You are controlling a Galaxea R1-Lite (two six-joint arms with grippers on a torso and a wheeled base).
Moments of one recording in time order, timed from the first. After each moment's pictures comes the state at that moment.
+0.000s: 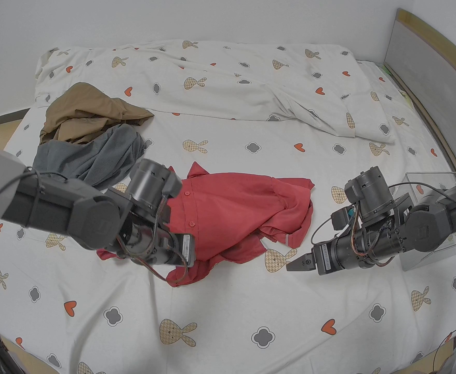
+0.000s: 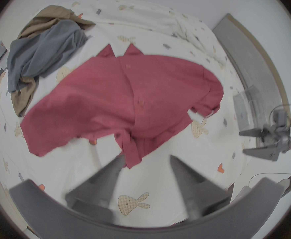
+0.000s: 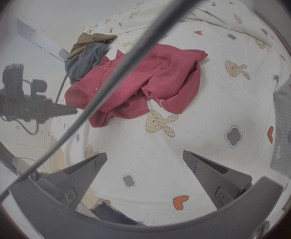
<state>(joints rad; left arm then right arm) -0.53 1.96 -1.18 0.17 0.04 -0.39 0.52 1.84 -0.98 0.04 0.15 0.30</state>
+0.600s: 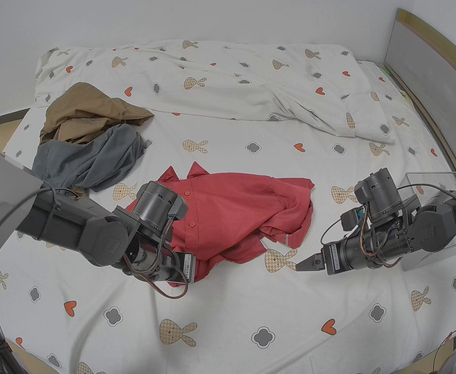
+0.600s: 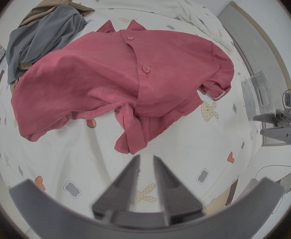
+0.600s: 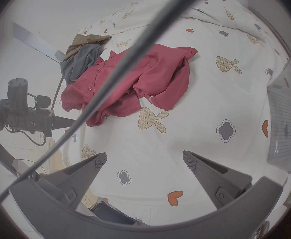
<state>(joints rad) -0.55 1.99 -1.10 0.14 0.06 -0.39 0.48 1.82 -0.94 0.04 0.15 0.30</state>
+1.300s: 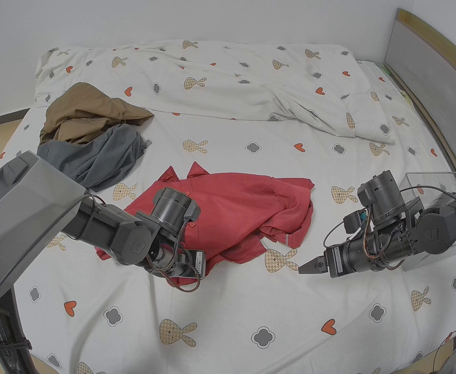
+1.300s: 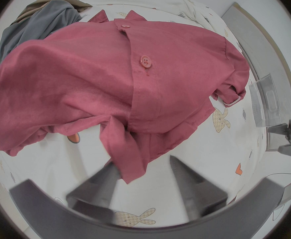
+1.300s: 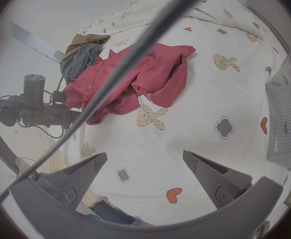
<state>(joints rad) -0.54 2.15 -1.19 0.05 0.06 -0.38 0.48 1.80 -0.92 0.04 0.15 0.30</state>
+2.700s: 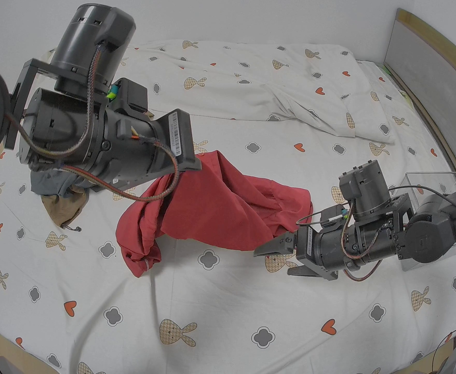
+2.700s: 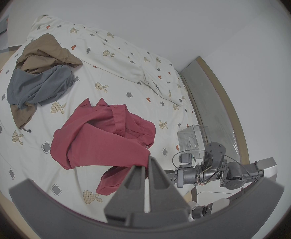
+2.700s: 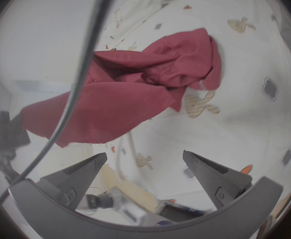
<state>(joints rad) -0.67 1.68 -1.58 0.48 -0.01 -0.57 0.60 1.82 -0.96 -0.11 0.37 0.82</state>
